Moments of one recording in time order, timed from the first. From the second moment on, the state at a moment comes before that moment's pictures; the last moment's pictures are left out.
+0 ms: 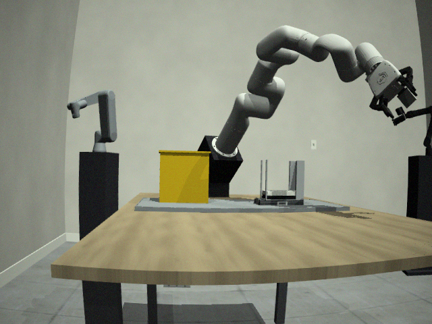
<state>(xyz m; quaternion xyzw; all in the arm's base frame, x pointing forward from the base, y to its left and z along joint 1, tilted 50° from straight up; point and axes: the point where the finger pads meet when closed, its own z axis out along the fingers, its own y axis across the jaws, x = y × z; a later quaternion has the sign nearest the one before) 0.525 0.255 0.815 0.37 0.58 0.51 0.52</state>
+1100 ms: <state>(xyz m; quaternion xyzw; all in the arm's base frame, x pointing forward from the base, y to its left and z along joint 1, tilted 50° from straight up) 0.458 0.195 0.764 0.44 0.60 0.48 0.46</state>
